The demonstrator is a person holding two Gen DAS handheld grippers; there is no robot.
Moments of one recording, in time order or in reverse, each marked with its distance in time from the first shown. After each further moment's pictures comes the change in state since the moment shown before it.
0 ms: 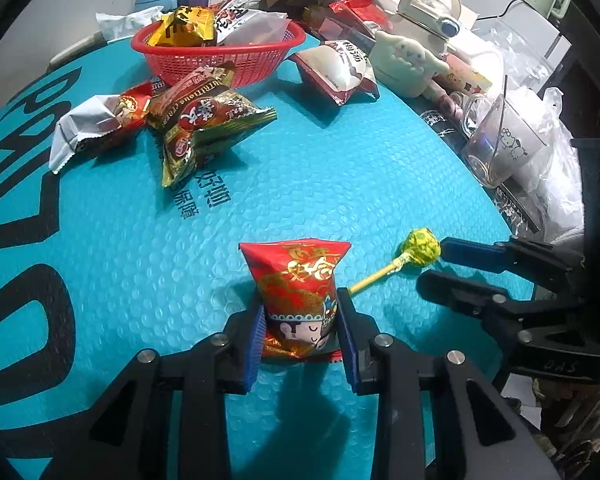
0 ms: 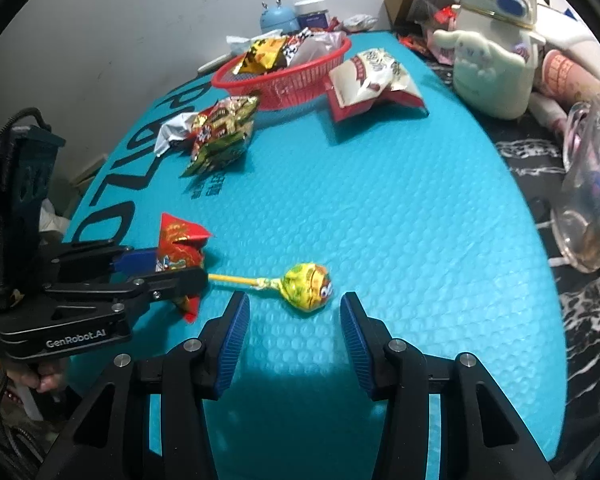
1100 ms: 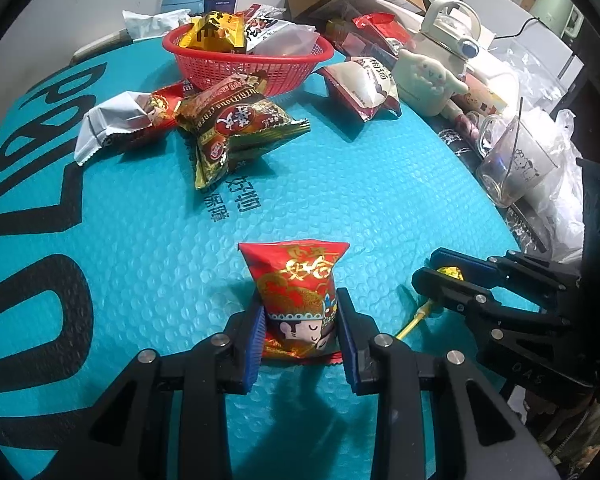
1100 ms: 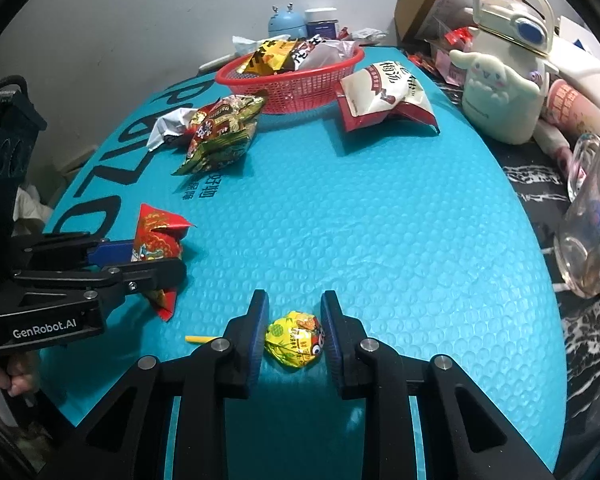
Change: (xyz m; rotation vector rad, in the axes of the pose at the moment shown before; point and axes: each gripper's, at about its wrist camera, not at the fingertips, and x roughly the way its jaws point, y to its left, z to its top) left arm -0.008 0.013 -0.003 -0.061 -0.049 0.036; right arm 0.013 0.010 0.003 -0.075 -0.051 -0.071
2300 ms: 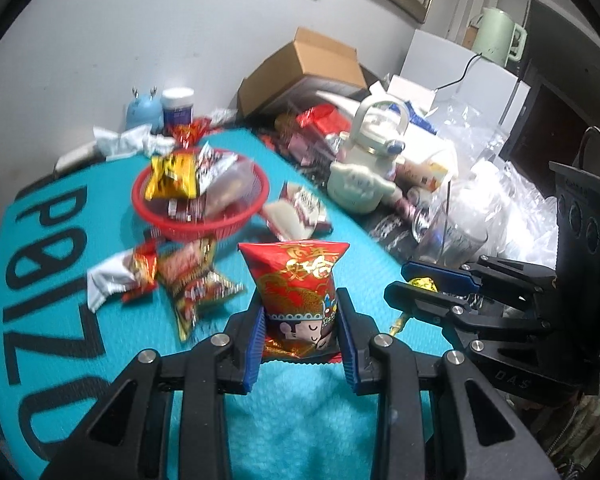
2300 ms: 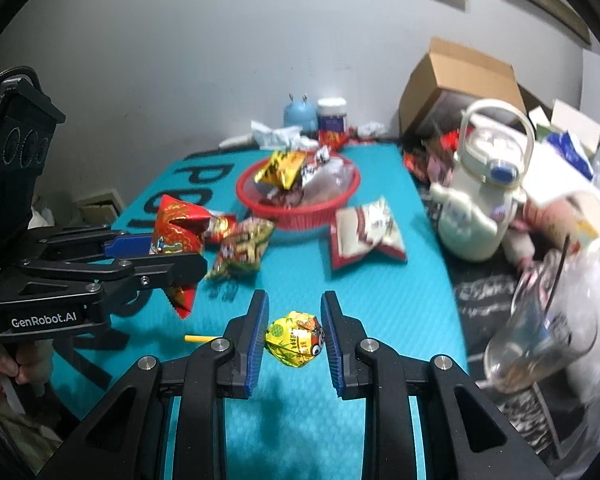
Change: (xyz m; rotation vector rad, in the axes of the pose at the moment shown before) left arm -0.082 -0.042 0.063 0.130 -0.247 -0.077; right arm -0.089 0.002 0.059 -0.092 -0.223 -0.003
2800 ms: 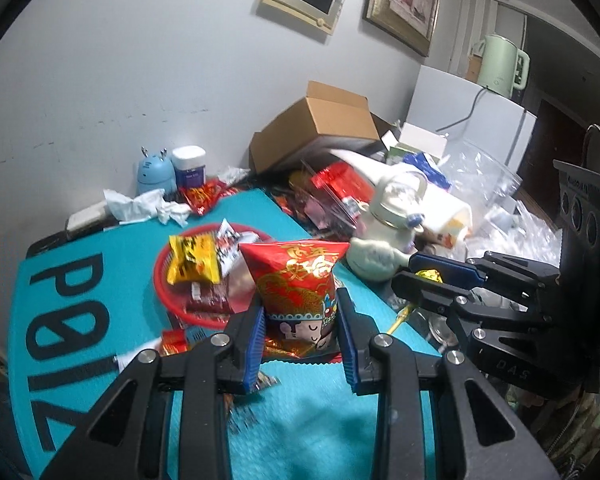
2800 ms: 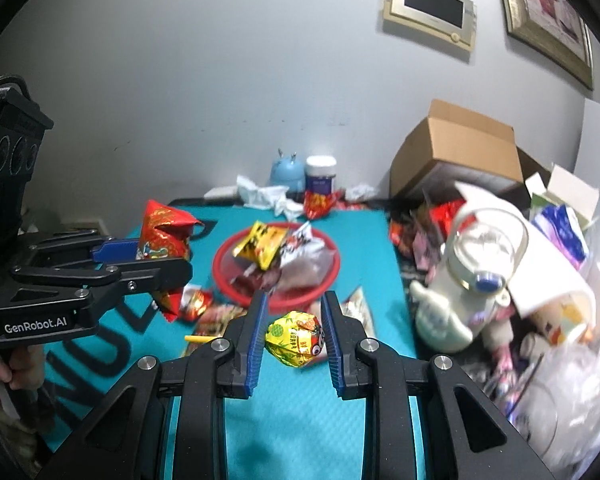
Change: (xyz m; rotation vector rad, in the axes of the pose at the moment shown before) left arm -0.003 0.022 0.065 0.022 -0.126 0.039; right arm 0.007 -0.015 0.071 -0.061 -0.125 -0.054
